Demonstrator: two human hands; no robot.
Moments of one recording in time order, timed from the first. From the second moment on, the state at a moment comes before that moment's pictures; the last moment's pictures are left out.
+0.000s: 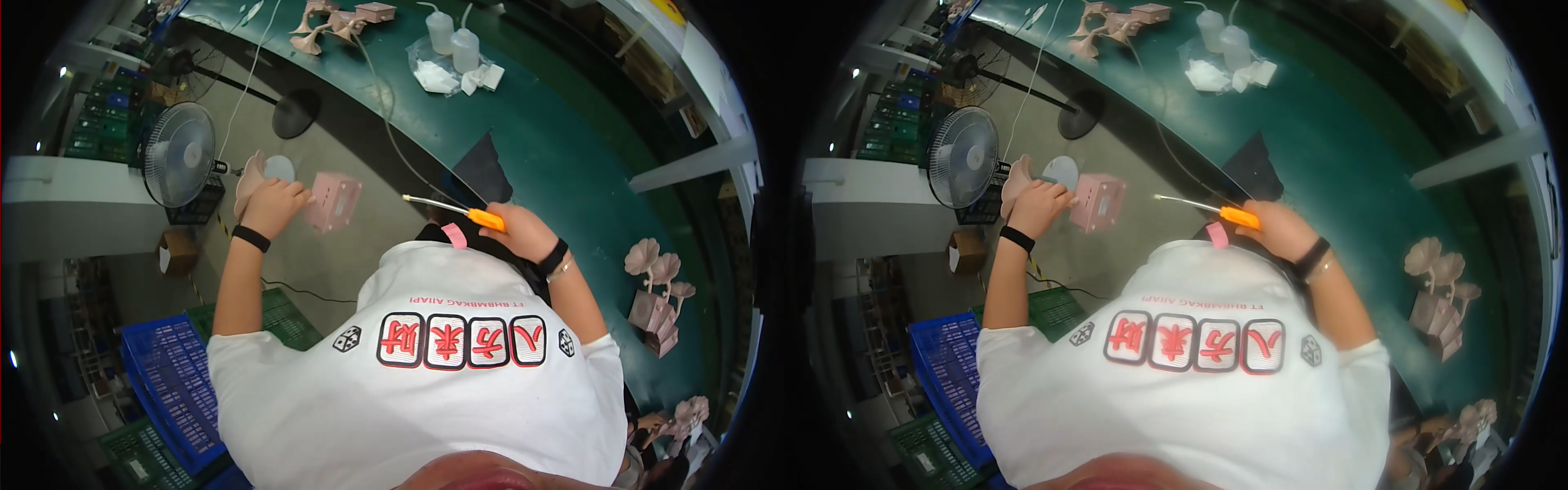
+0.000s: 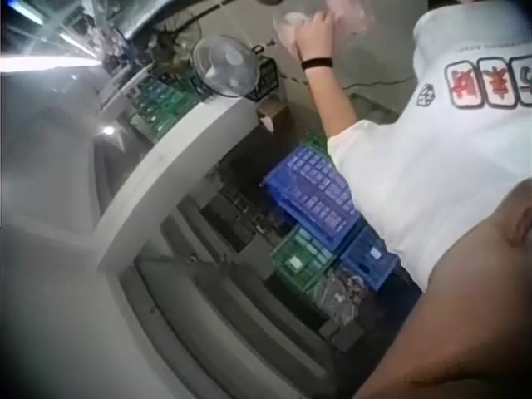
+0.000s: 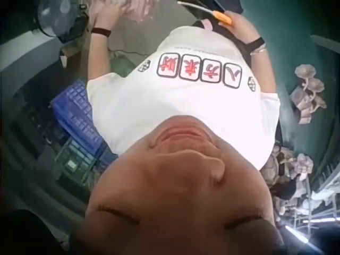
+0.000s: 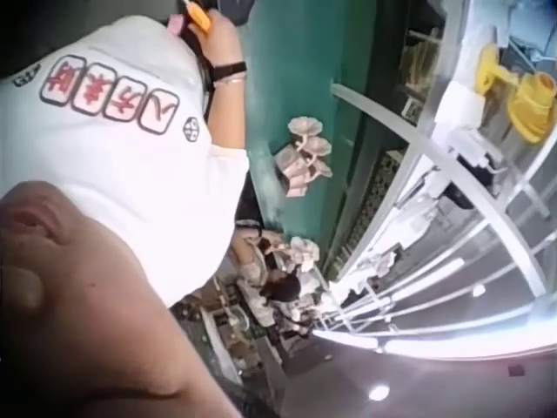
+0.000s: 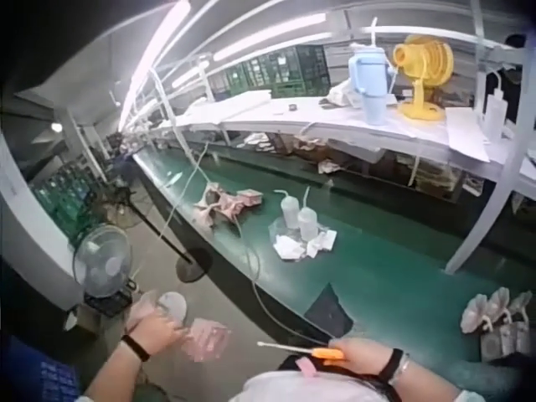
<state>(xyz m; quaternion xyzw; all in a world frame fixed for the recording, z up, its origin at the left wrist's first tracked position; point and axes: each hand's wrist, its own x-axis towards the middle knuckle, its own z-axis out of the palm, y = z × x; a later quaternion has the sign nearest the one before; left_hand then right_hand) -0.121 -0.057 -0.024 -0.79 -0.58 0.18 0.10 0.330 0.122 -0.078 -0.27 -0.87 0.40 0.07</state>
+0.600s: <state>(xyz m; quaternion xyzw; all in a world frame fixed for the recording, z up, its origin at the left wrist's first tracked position) -0.075 -0.064 -0.168 -0.57 -0.34 -0.62 -0.41 0.331 0.121 -0.104 -0.27 -0.86 0.44 -0.02</state>
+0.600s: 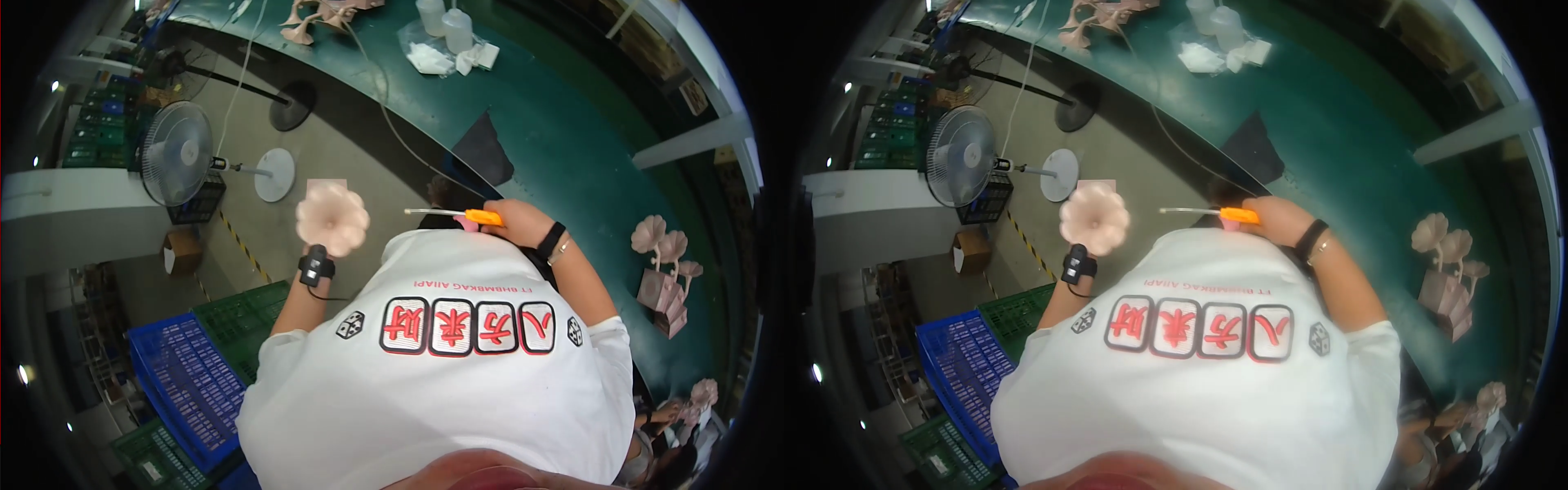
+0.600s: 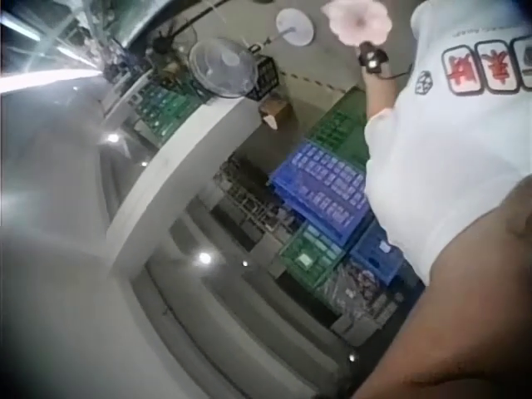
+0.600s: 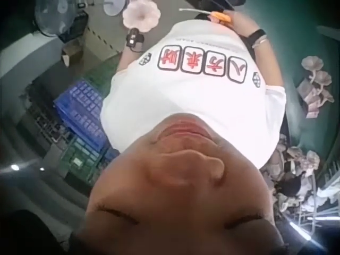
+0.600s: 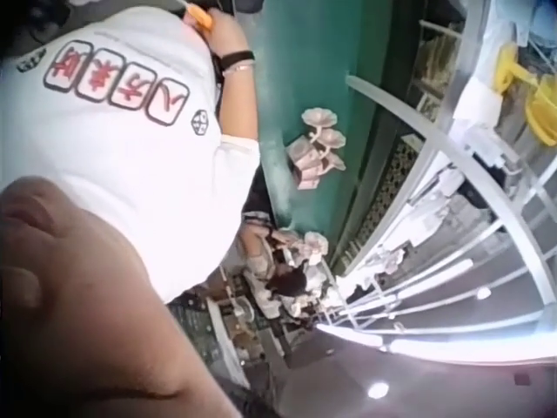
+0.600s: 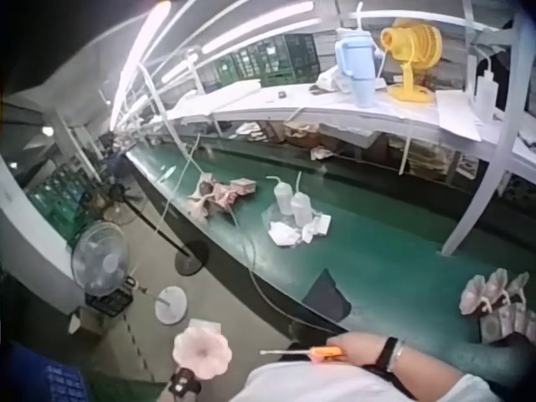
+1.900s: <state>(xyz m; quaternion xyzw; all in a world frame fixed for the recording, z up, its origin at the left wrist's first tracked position) -0.002 0.129 -0.163 0.13 -0.12 -0.35 -0.92 0.505 -0.006 -0.335 -0.67 -0.02 0.49 0.55</state>
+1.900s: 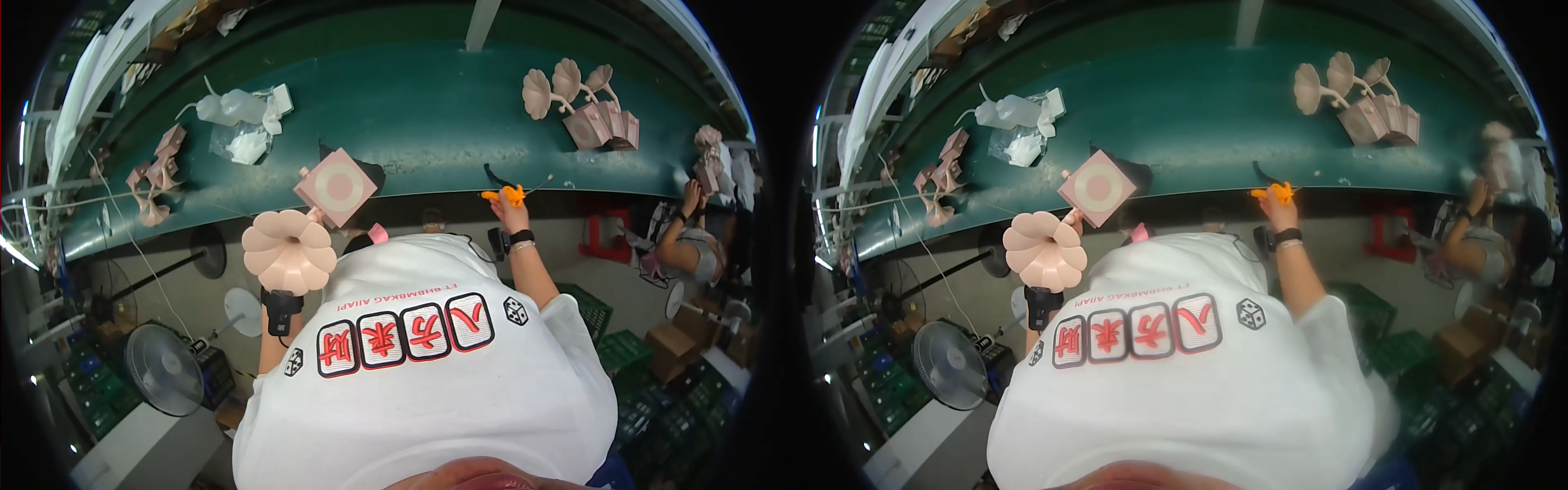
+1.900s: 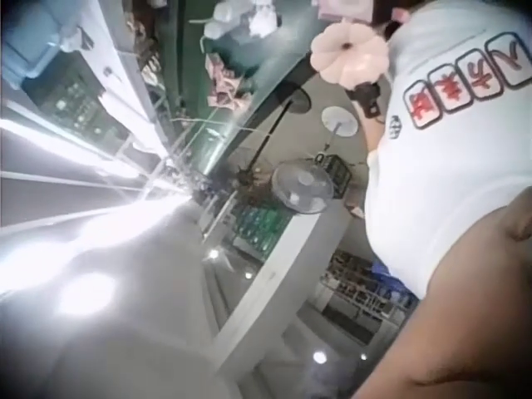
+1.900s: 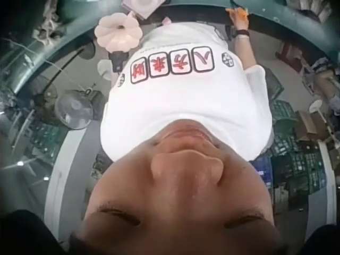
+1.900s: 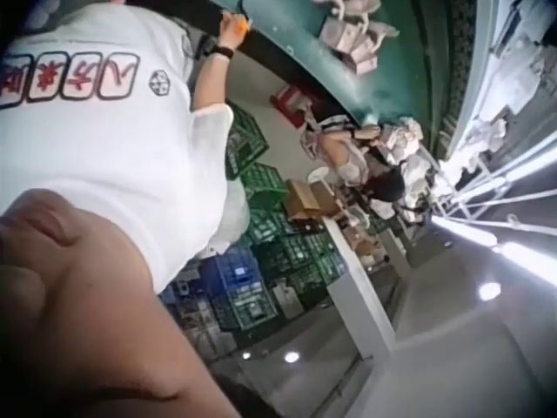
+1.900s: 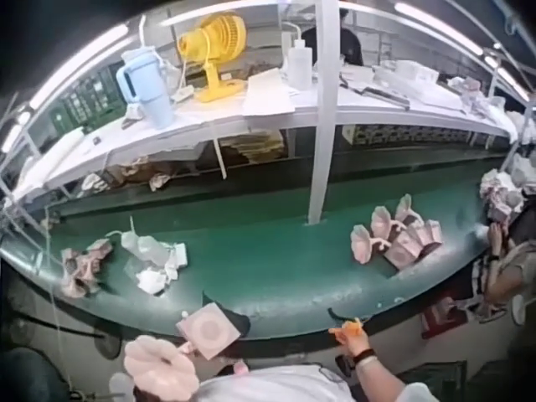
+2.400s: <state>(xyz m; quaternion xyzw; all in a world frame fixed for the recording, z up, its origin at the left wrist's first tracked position) -0.095 0.212 -0.123 0.05 -0.24 -0.27 -0.93 0.388 0.026 -0.370 -0.45 0.18 0.72 0.50</state>
